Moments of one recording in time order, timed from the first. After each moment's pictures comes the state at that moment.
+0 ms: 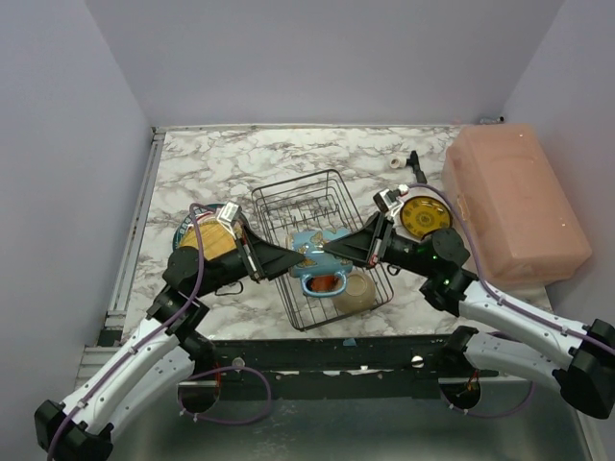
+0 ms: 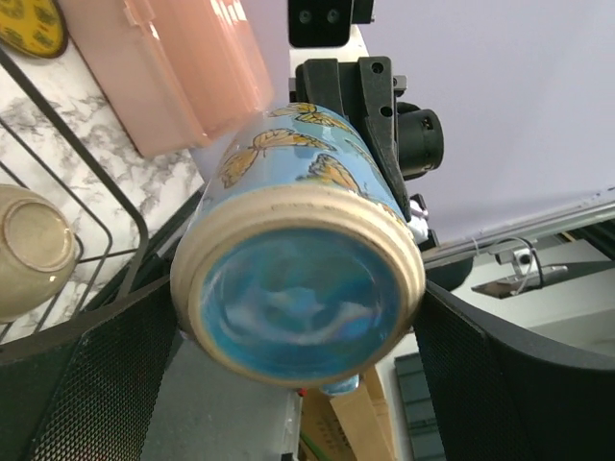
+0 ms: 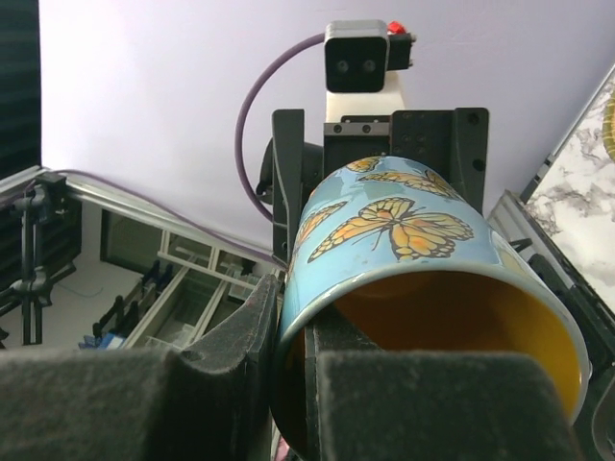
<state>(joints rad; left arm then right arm) -0.60 0.54 0.46 0.21 0.53 -1.28 0.82 0.95 0.57 0.66 -0.44 1.42</state>
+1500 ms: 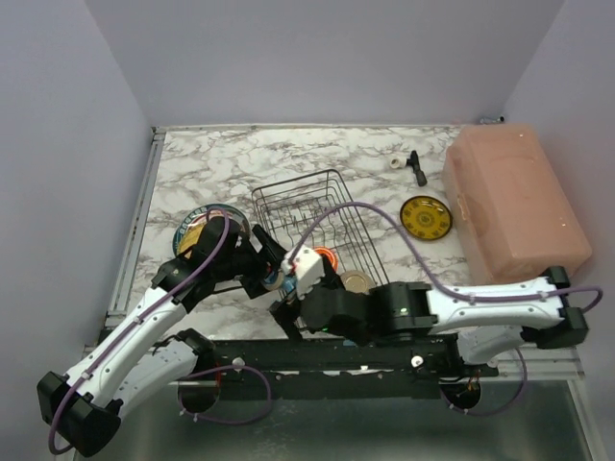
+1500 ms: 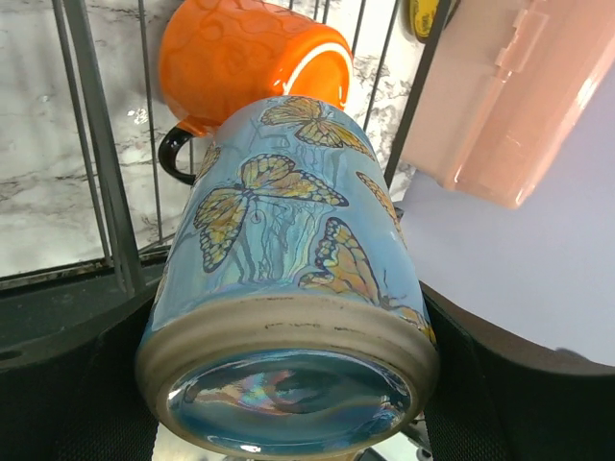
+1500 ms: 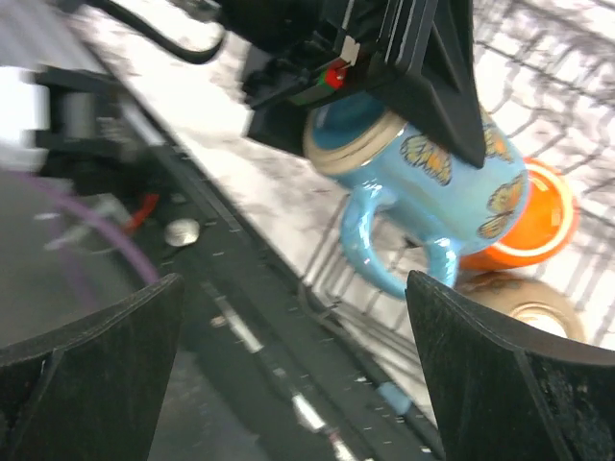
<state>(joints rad) -0.58 0.80 0.73 -0.61 0.33 -1.30 1.56 1.28 1.28 -0.57 0.51 0.50</state>
